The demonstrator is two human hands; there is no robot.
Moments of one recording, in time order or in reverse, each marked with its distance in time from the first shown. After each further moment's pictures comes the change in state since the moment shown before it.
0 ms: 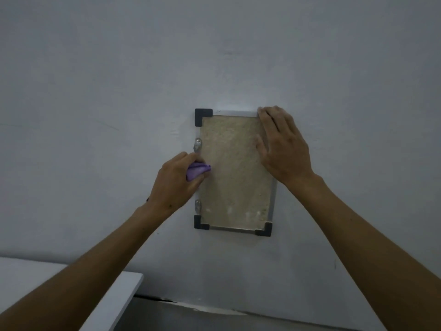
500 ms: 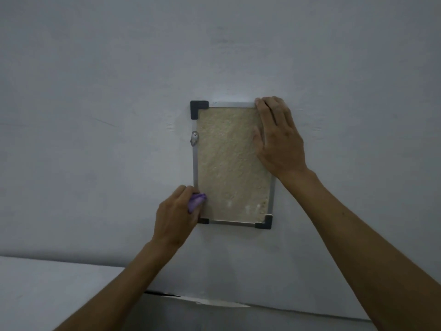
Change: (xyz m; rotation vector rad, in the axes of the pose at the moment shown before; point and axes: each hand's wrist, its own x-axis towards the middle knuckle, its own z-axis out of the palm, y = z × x) left_hand -0.080 -0.012 0.045 0.106 0.019 -0.125; right_hand -0.006 -0.007 0.013 0.087 0.108 0.058
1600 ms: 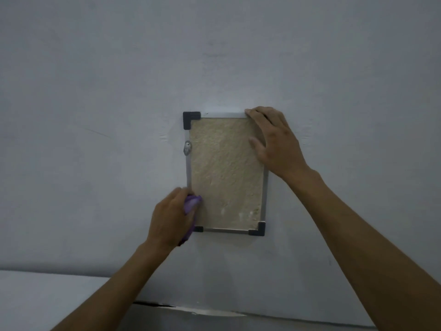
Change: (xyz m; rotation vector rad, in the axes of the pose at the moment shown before) left_hand 0.019 0.002 -0.001 0.018 -0.022 0.005; right_hand 0.012 0.016 -0.022 0.165 -0.158 -0.023
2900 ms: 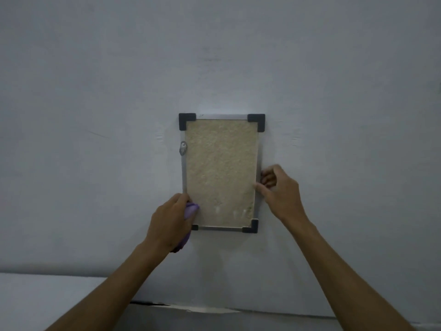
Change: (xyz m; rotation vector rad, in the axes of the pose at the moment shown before) left_hand -0.008 0.005 0.003 0.031 -0.136 -0.035; right_hand -0.103 0.013 0.026 0.374 -0.003 0.458
